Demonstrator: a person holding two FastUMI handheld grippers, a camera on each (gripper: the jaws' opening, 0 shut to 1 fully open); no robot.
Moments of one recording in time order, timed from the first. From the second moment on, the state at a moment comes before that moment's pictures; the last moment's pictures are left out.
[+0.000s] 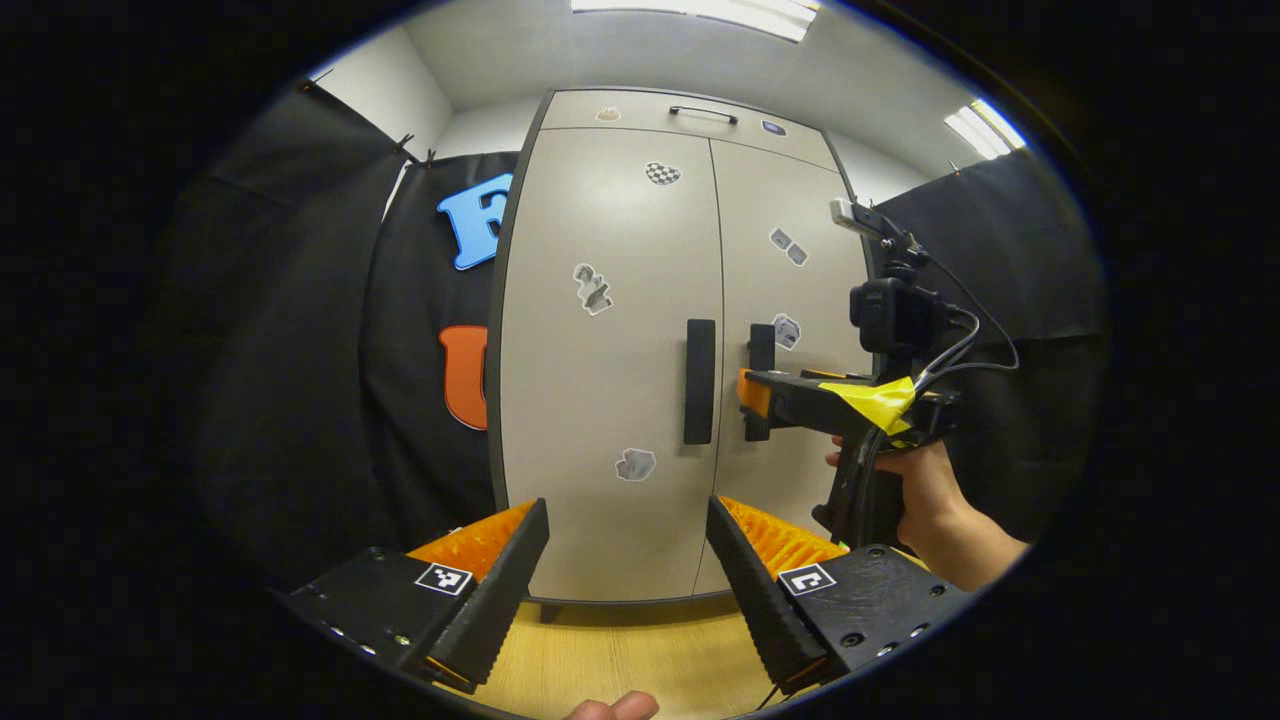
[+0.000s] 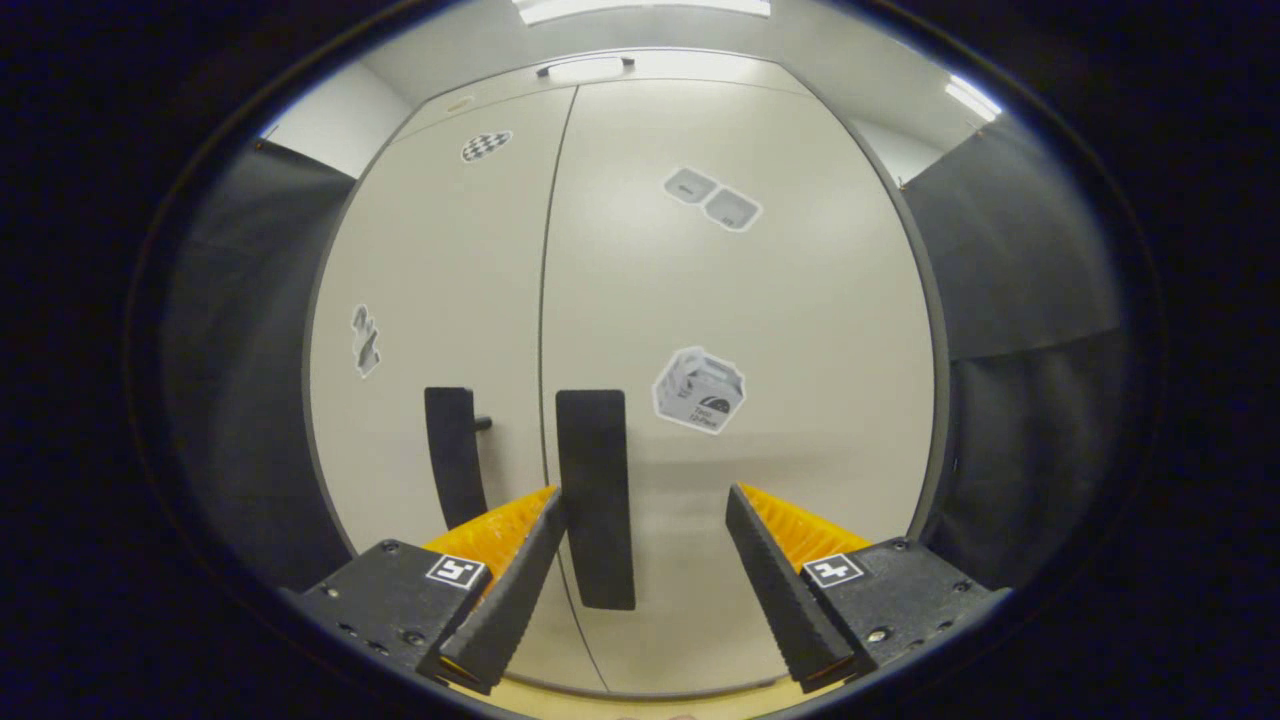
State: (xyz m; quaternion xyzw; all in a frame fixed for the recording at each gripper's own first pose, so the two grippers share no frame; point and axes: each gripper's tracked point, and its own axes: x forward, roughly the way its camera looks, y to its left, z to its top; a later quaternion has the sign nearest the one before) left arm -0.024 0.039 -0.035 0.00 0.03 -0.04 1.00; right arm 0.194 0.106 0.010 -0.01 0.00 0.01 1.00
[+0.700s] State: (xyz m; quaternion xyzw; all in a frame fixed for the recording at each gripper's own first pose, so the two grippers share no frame) left arm -0.015 0.055 -0.044 -0.01 0.04 -0.04 1.00; right arm 0.208 0.107 0.004 -0.01 0.01 -0.02 1.00
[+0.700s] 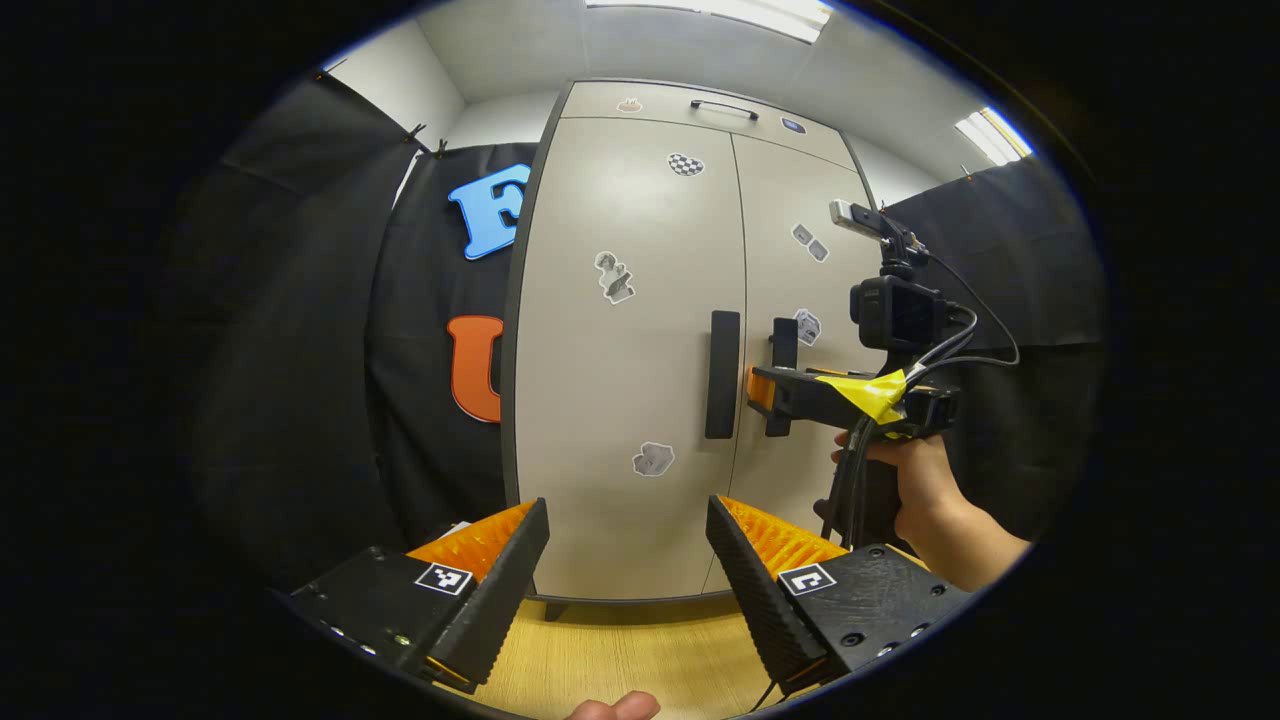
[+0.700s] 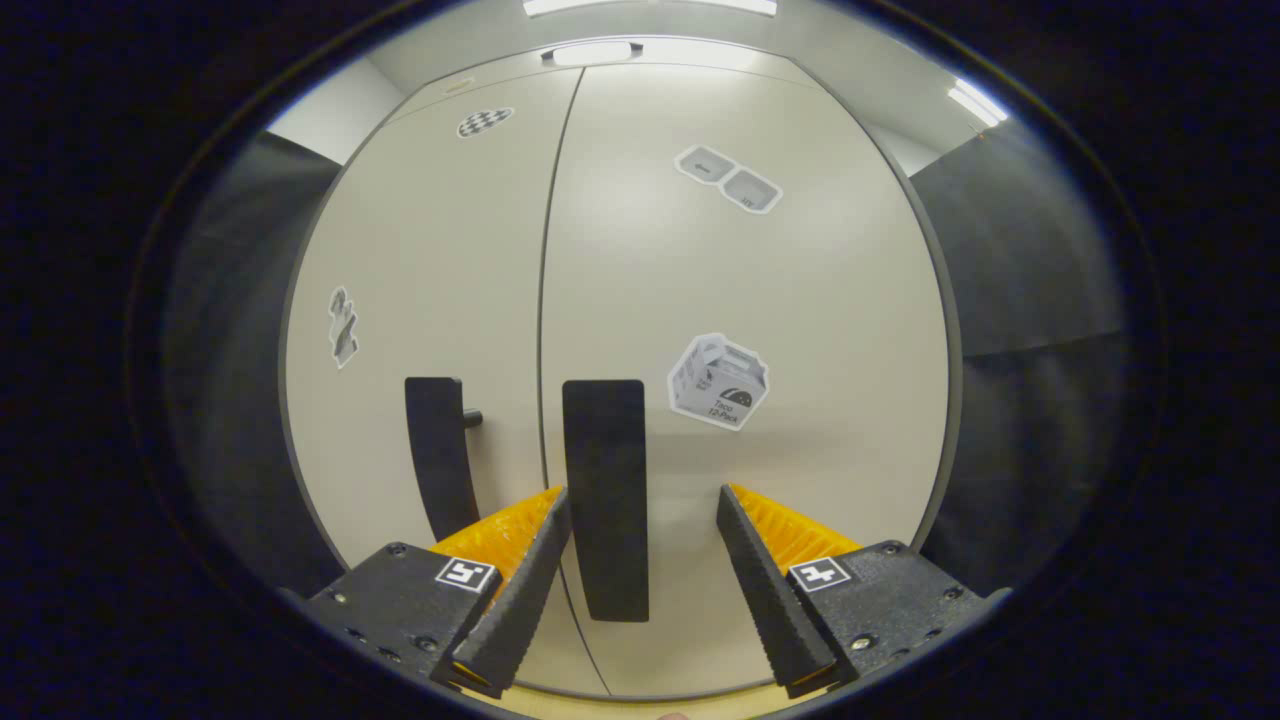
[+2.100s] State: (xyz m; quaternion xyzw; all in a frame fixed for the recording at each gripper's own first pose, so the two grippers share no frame) left arm -0.032 0.056 -0.049 -0.01 0.04 -0.03 1.00; right arm 0.162 0.114 0.001 -0.02 0.01 0.05 1.00
